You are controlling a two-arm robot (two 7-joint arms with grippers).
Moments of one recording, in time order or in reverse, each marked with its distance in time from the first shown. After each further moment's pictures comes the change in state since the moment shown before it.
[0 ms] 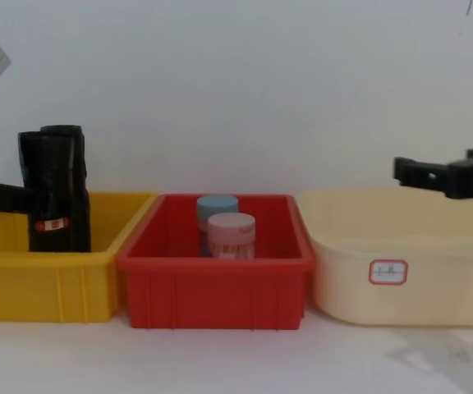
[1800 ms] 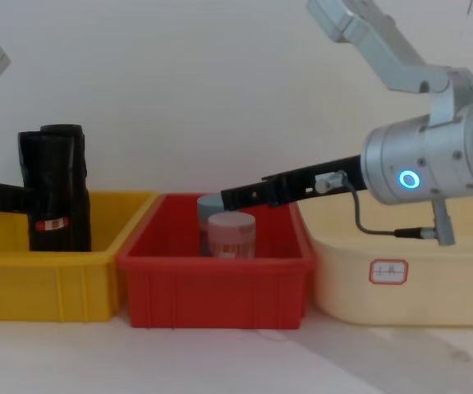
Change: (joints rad) left arm 0.000 0.000 0.000 0.000 0.000 0.000 0.000; right arm 0.374 -0.116 -0.254 0.266 -0.045 0.305 0.167
